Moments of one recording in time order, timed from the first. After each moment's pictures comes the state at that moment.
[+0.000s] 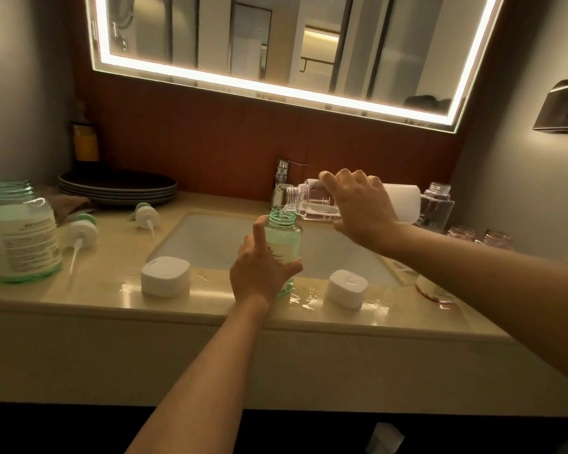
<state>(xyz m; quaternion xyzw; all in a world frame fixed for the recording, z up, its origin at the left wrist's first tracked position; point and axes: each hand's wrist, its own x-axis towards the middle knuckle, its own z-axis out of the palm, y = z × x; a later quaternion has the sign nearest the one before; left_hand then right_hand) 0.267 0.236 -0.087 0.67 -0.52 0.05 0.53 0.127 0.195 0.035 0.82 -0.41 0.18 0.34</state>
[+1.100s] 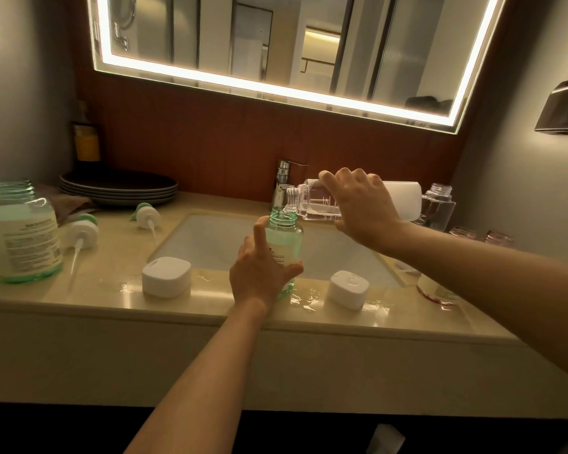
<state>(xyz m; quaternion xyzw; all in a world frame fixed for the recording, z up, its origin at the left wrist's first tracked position) 0.269 0.237 -0.088 0.67 -0.52 0.06 0.52 0.127 0.197 0.037 0.83 -0.40 0.18 0.35</state>
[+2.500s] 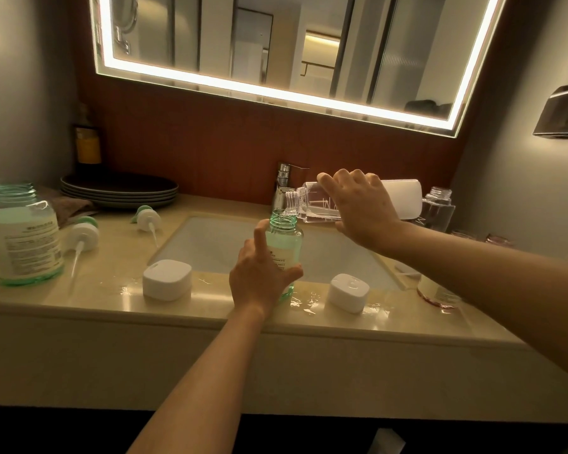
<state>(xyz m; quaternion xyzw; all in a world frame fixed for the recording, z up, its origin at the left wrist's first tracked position) 0.270 0.238 -0.089 0.67 -0.53 0.06 0.52 0.129 0.197 0.040 0.82 -0.40 0.17 0.37</state>
